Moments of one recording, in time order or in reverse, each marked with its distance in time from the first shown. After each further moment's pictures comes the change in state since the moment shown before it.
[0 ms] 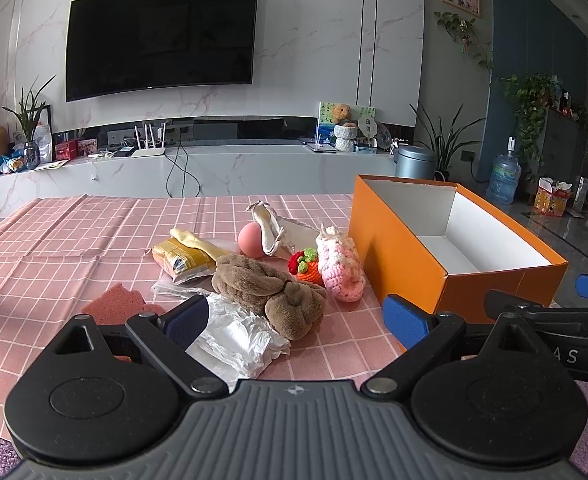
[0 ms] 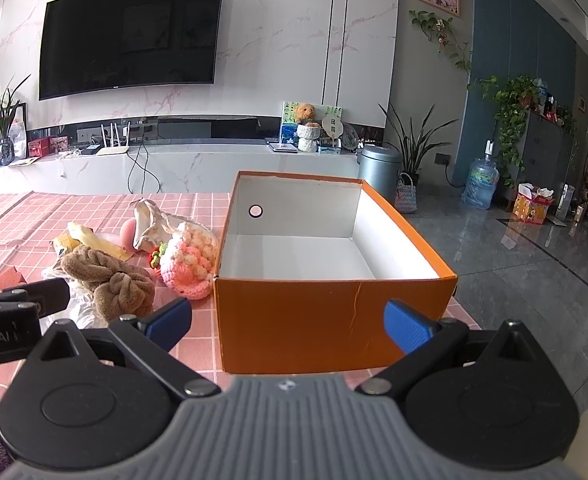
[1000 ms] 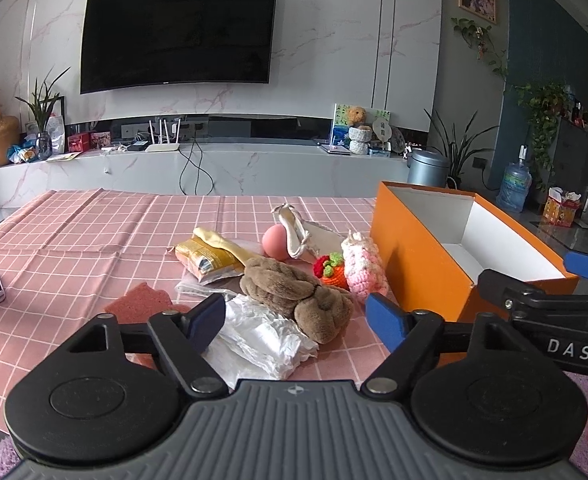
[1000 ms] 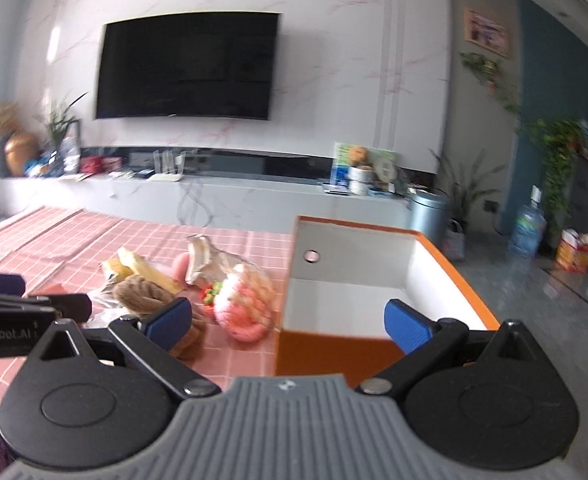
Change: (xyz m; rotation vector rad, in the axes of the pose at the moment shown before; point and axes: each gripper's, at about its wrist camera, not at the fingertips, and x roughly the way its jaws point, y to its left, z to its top) left arm -0.005 0.025 0.006 -0.036 0.005 0.026; right arm -0.003 0.018 0.014 -0.090 -0.128 0.175
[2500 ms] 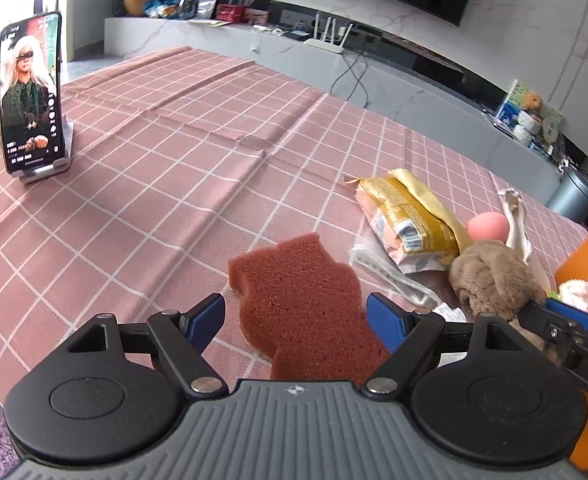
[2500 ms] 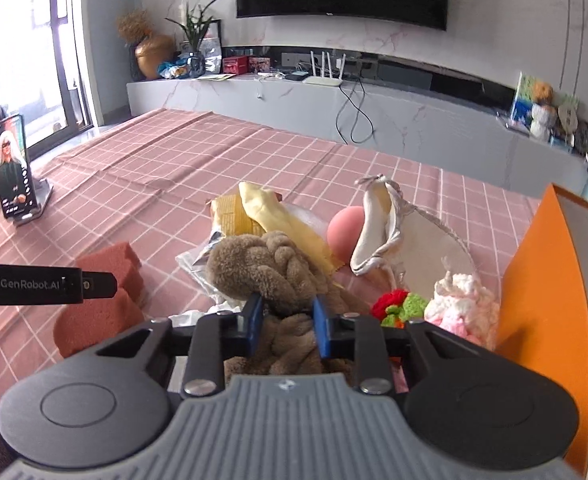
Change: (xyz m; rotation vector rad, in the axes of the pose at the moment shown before) left arm 0.113 0.131 -0.001 -0.434 0.256 0.308; right arm 0.207 0.090 0.028 -0.126 0.316 0.464
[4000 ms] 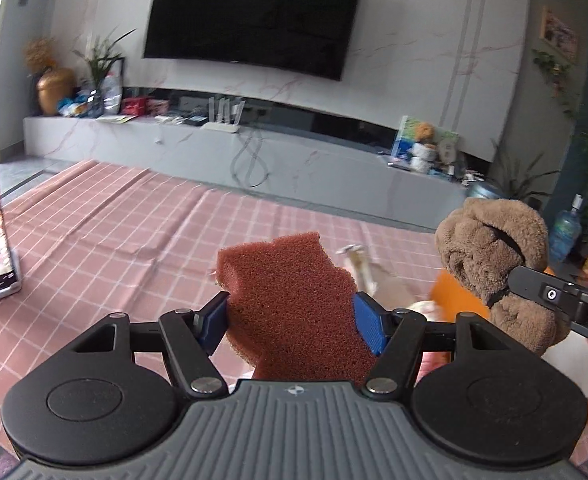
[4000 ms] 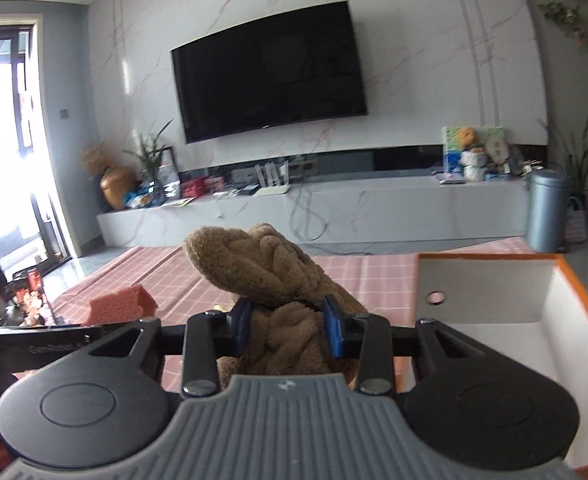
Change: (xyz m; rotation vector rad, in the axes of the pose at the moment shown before) left arm -0.102 -0.073 0.003 0.216 -0.222 -0.214; right arm -0.170 -0.042 -0.012 0.212 -0.346 -0.091
